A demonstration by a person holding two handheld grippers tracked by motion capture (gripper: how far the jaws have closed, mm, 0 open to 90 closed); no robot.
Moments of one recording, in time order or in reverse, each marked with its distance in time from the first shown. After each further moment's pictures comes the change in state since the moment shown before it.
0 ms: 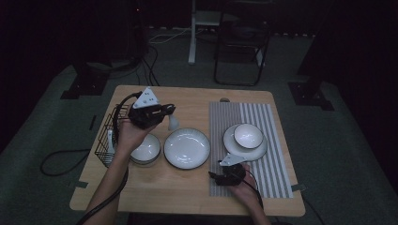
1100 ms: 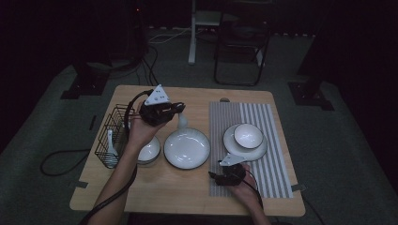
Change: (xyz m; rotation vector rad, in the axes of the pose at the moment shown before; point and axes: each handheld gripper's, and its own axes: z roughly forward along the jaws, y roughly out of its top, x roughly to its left) left arm -0.005 0.011 0.027 -0.018 -0.043 0.005; right arm 0.000 0.000 0.000 0.000 0.001 0.001
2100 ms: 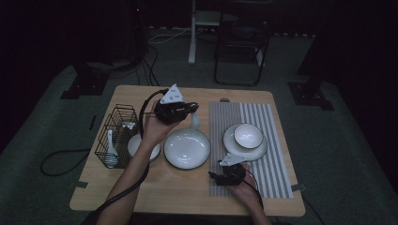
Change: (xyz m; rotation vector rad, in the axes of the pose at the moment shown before) left arm -0.011 0.011 0.036 -0.018 -0.060 0.013; right arm 0.000 0.000 0.000 0.000 0.002 0.002
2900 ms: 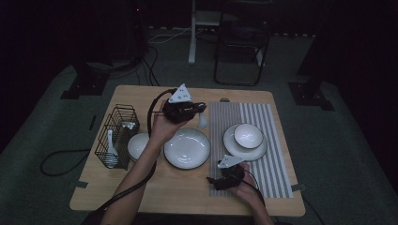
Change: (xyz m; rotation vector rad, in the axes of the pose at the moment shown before) left arm -0.005 0.006 0.021 -0.022 -0.042 0.004; right arm 0.004 0.001 0.001 0.024 0.050 -0.064
